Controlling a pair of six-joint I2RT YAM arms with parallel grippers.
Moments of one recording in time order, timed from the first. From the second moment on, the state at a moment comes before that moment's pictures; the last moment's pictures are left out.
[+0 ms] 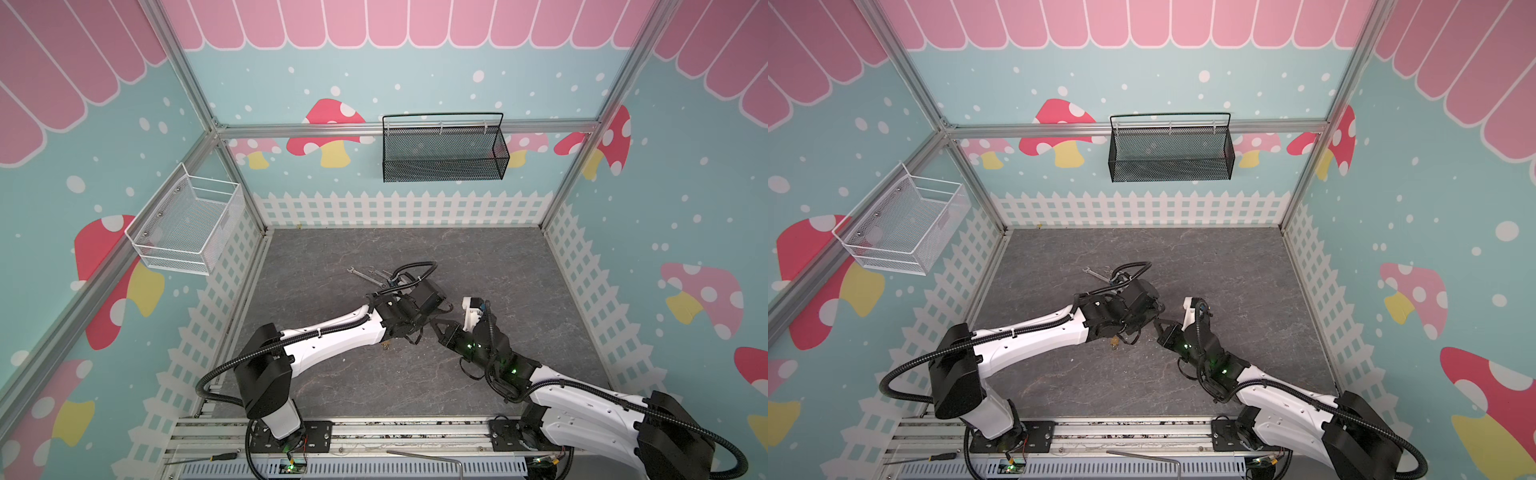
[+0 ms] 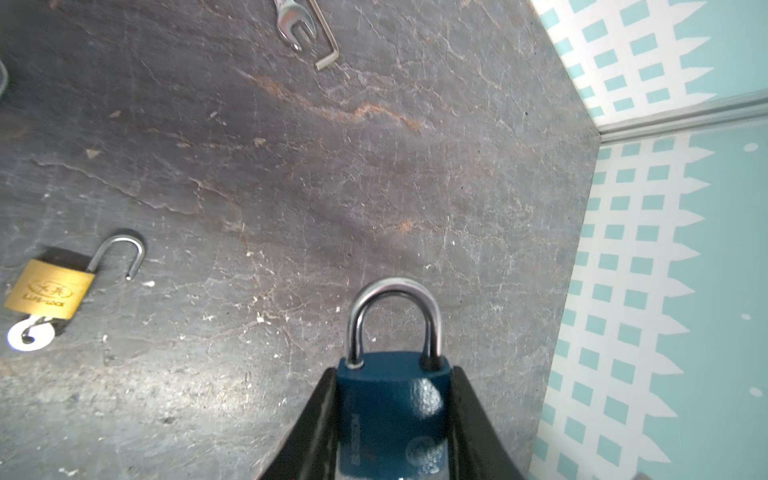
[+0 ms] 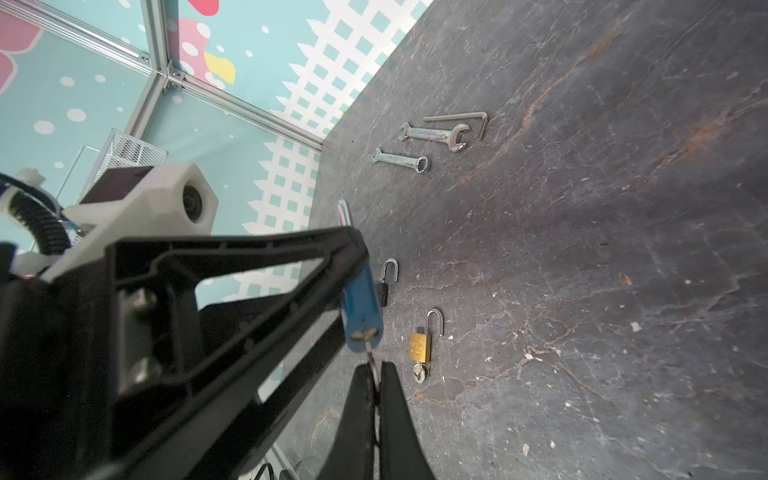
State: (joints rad) left arm -1.00 1.67 1.33 -0.55 -0.29 -1.45; right arm 0.82 1.00 0.35 0.34 0.10 1.09
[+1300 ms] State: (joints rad) left arm -1.01 1.49 1.12 -0.35 -0.33 -1.54; right arm 0.77 1.00 0.35 0.43 -0.10 1.32
